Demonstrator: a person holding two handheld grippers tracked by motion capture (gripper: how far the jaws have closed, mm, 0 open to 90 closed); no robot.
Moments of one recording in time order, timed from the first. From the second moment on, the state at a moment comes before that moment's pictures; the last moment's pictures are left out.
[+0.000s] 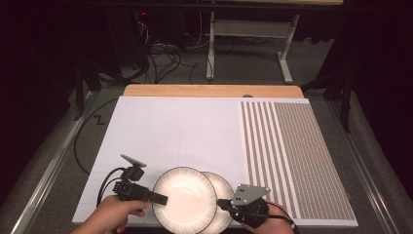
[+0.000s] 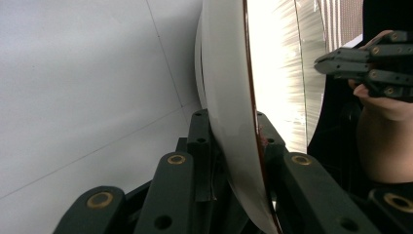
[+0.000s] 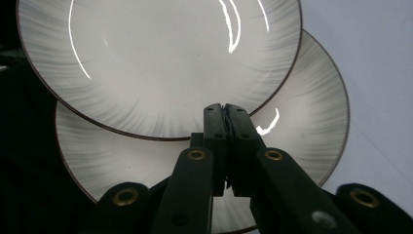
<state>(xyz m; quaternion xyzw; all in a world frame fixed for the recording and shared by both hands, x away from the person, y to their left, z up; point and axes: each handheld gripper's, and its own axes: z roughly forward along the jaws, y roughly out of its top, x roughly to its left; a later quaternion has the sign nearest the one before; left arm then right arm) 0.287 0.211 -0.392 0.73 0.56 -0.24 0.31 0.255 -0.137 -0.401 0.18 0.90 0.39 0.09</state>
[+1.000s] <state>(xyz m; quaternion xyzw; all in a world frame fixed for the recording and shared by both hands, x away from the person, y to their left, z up) 0.287 0.214 -0.382 0.73 0.55 -0.19 0.34 0.277 -0.193 -0.392 0.26 0.86 0.42 0.13</state>
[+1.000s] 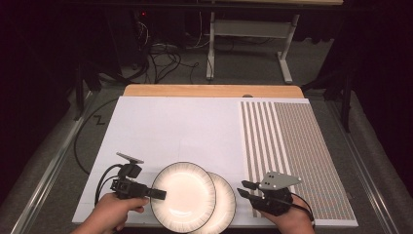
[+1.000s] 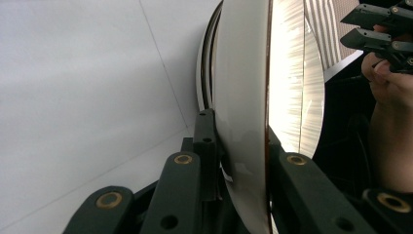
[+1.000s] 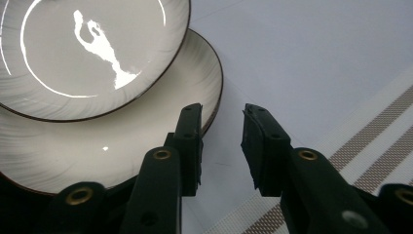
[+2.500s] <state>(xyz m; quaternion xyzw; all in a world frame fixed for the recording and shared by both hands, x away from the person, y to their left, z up) 0.281 0.238 -0.385 0.73 0.44 0.01 0.53 0.279 -0.235 -0.386 0.33 0.81 0.45 0.20</state>
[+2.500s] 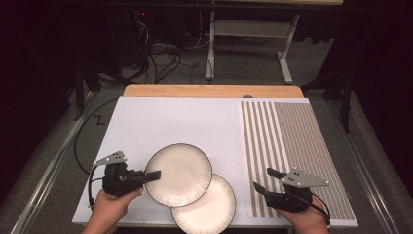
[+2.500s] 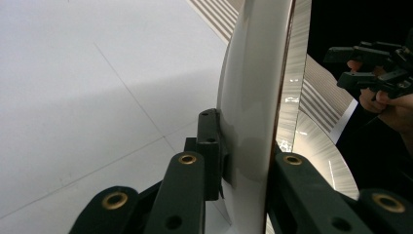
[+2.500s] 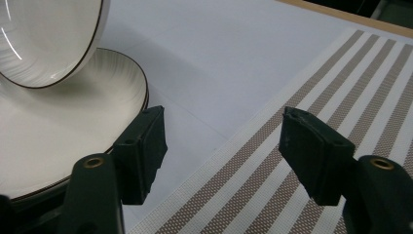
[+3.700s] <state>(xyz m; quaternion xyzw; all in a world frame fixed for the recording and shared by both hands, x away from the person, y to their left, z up) 0.259 0.237 -0.384 0.72 0.38 0.13 0.57 0.277 -0.242 -0.383 0.34 0.76 0.49 0.24</state>
